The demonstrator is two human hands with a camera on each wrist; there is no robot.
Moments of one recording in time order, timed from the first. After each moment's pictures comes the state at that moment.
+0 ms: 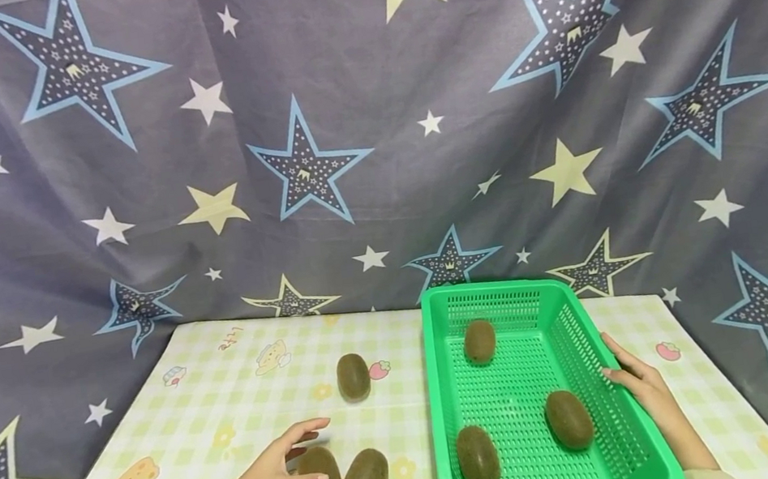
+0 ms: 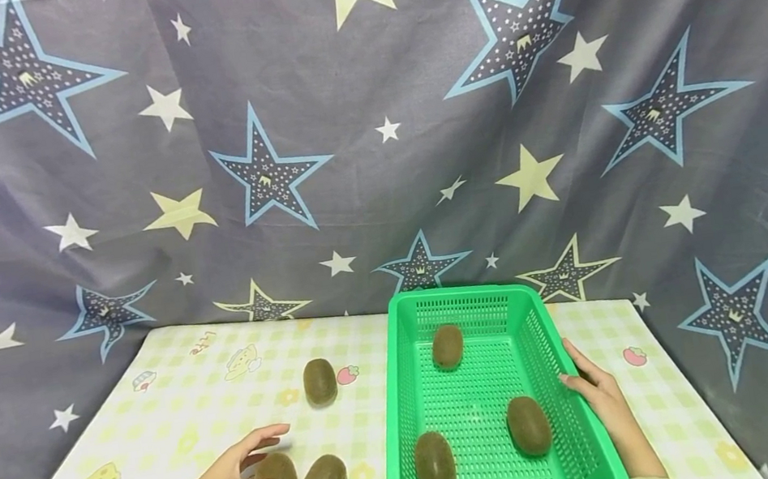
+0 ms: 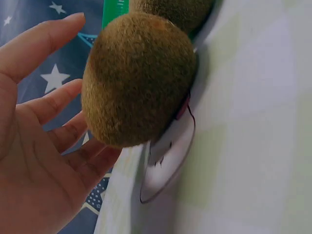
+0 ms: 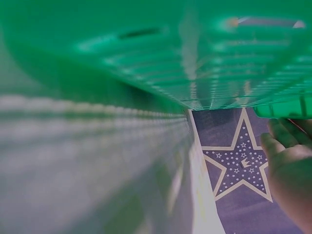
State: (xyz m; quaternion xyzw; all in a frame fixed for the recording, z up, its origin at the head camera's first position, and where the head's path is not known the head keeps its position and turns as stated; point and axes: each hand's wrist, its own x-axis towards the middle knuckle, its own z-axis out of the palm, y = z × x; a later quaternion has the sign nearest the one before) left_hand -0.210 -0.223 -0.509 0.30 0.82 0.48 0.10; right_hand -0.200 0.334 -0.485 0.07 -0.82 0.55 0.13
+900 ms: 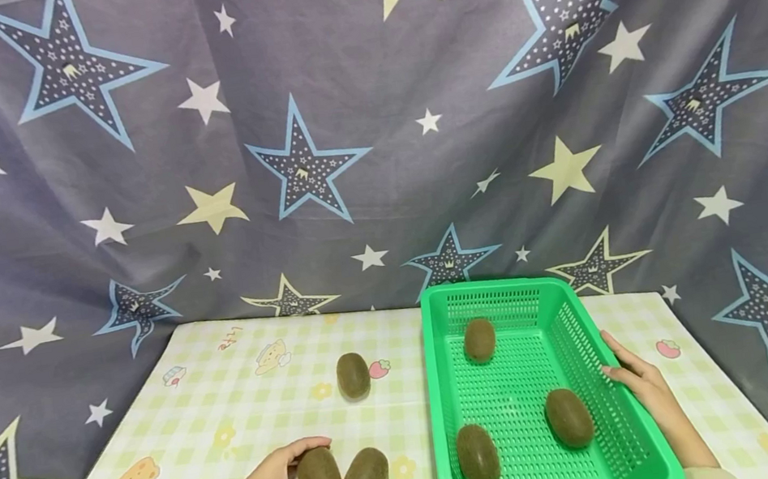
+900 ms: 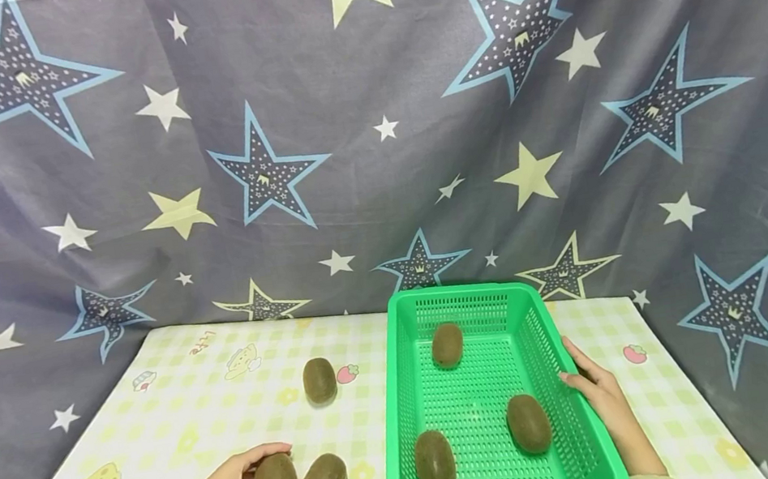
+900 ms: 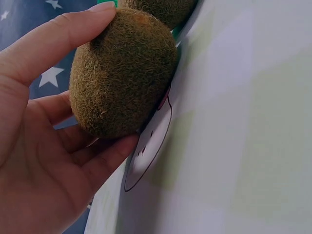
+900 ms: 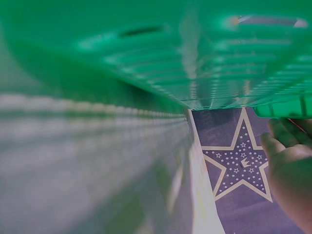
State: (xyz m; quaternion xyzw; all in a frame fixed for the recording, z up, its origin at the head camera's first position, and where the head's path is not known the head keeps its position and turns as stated) left_hand -0.204 -0.226 -0.517 0.28 0.80 0.50 0.17; right_hand -0.200 0.333 -0.485 0.06 -0.82 0.55 0.13
